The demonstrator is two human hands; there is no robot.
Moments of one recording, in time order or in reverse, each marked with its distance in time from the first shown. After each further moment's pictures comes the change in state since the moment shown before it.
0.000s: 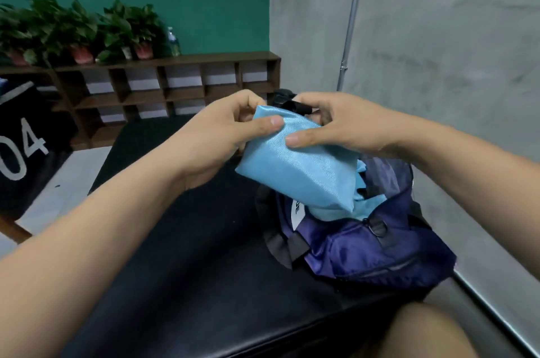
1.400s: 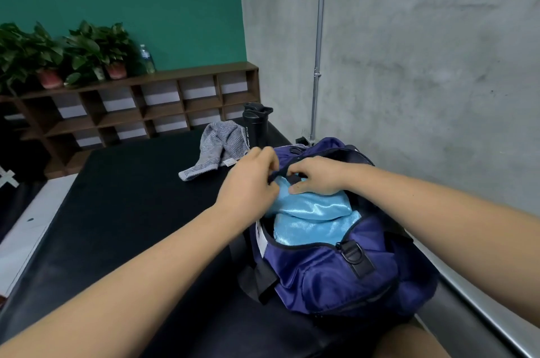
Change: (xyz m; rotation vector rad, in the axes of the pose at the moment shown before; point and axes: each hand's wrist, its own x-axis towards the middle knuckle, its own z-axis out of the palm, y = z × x) left_hand 0.095 -0.108 0.087 0.890 0.137 0.202; right_hand 0.054 0.176 -0.033 -0.697 -0.134 0.204
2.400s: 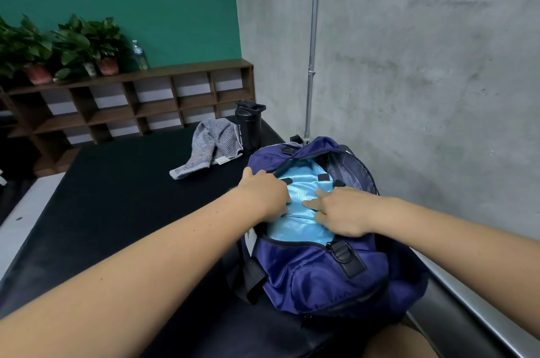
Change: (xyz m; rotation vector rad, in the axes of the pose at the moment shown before) left_hand 0.030 0.025 0.040 0.638 -0.695 0.028; right_hand -0.073 0.001 0.034 -0.460 -0.258 0.160
